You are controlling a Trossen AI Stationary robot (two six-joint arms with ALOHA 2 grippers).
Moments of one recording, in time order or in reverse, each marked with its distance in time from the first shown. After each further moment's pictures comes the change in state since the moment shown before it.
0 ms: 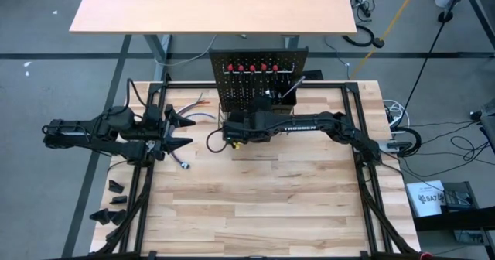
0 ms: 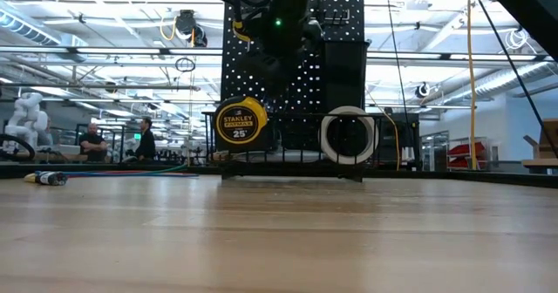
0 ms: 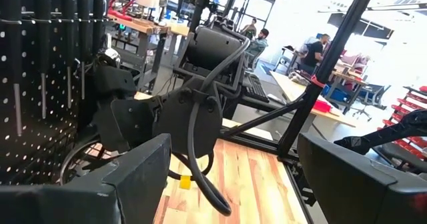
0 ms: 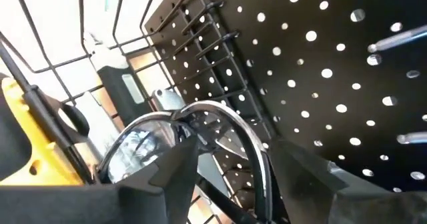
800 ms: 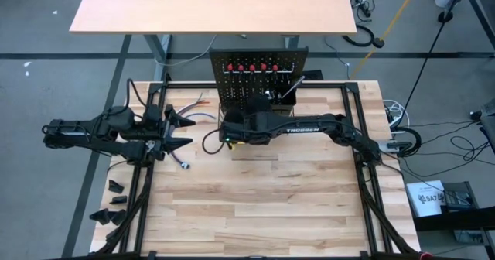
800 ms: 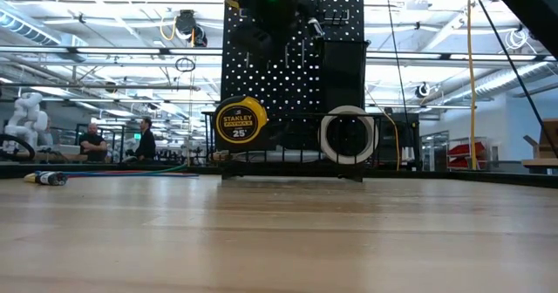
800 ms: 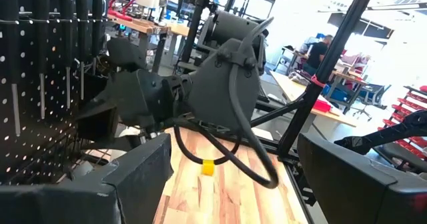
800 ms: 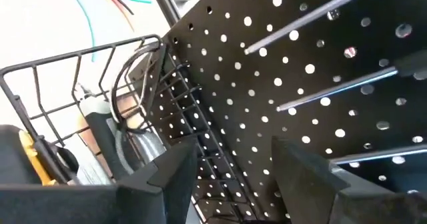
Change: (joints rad) left arm 0.000 0.000 0.000 0.000 0.000 0.002; right arm 0.040 0.002 0.109 0.019 0.144 -0.093
